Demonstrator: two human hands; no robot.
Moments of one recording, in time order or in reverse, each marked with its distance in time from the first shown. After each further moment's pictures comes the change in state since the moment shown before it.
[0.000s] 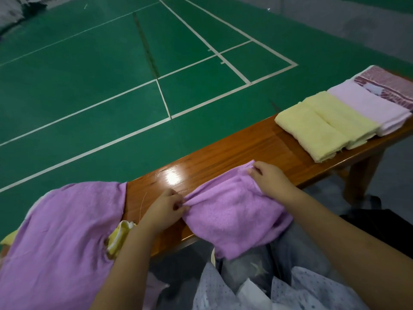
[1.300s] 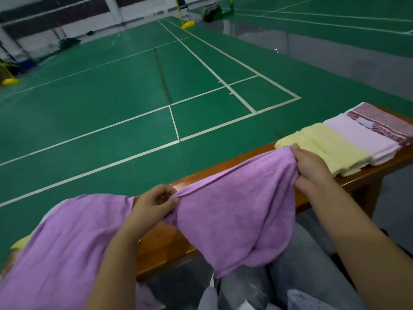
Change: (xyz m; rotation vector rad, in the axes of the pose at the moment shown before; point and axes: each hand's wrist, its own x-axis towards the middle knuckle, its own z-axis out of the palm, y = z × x) left_hand -0.046 0.034 -0.072 -0.591 0.284 -0.010; right_hand -0.005 -0.026 -0.097 1.241 0.301 0.232
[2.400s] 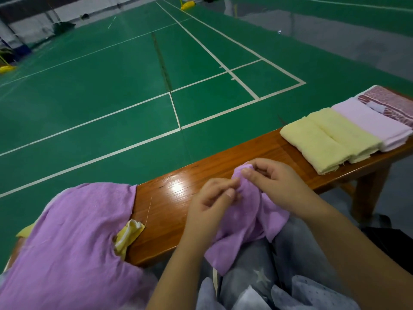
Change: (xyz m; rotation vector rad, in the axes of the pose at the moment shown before) left_hand -0.043 0.059 0.095 -0.537 -0.003 0.196; right_hand -0.080 0.030 0.018 -0.792 -0.638 -0.392
